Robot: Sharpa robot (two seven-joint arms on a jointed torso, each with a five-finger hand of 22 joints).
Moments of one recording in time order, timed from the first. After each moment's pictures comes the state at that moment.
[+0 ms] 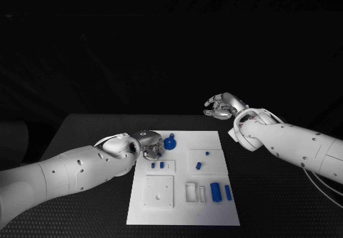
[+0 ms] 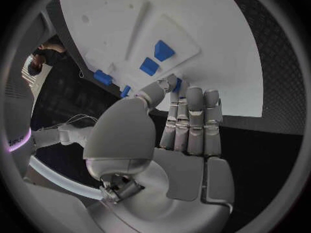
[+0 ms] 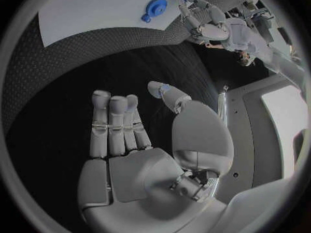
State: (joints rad) left arm 1.14 -0.60 -0.14 1.21 -1.57 -0.24 -0.02; left_hand 1.23 -0.09 0.60 -0.27 0.18 1.06 0.10 0.27 0.55 1.32 0.05 0.12 0.26 1.15 -0.06 1.14 0.52 0.04 0.93 -0.12 0.81 1.31; right arm 1.18 -0.67 0.02 1.22 -1.12 -0.52 -0.05; right_hand 0.97 -0.24 0.66 -0.14 0.50 0.84 0.15 0.28 0.43 0.96 0.05 1.14 0.74 1.19 -0.06 1.14 0.86 0.21 1.13 -0.01 0.85 1.31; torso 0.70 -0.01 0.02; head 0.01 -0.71
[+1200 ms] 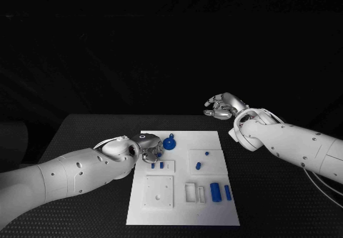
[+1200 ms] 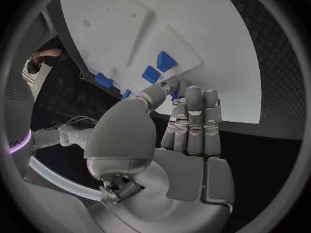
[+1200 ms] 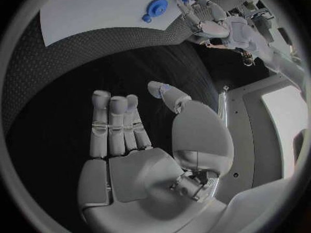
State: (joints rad) left arm 1.13 -0.61 -0.16 1.22 -1.56 -0.24 -0.03; left_hand 1.24 -0.12 0.61 -0.28 0.18 0.96 0.13 0.23 0.52 1.33 0.05 0.11 0.27 1.14 -0.07 1.14 0.54 0.04 0.92 -0.13 0.81 1.31; right arm 1.18 -0.68 0.02 1.22 -1.12 -0.52 -0.05; right_hand 0.97 -0.24 0.66 -0.14 0.50 0.84 0.15 0.28 0.43 0.96 0.05 1.14 0.74 1.19 -0.06 1.14 0.86 0.21 1.13 -0.01 0.85 1.31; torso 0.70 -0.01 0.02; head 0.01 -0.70
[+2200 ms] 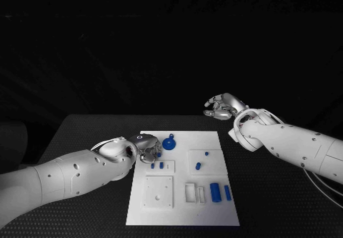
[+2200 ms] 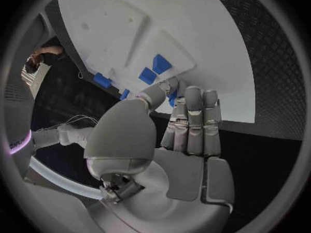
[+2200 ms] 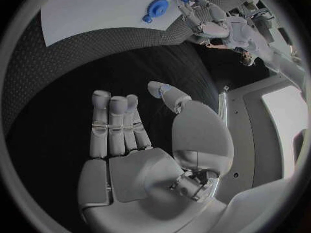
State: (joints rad) left arm 1.13 -0.62 -0.16 1.22 -1.56 -0.26 -0.03; left_hand 1.25 -0.12 0.61 -0.28 0.18 0.94 0.13 0.22 0.51 1.33 0.04 0.11 0.27 1.14 -0.07 1.14 0.54 0.04 0.92 -0.13 0.81 1.31; right arm 1.18 -0.68 0.02 1.22 -1.12 -0.52 -0.05; right_hand 0.97 -0.24 0.66 -0.14 0.50 0.84 0.15 0.28 0.43 0.96 0.05 1.14 0.74 1.19 -0.06 1.14 0.86 0.21 1.13 -0.01 0.85 1.31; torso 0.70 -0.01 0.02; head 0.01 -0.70
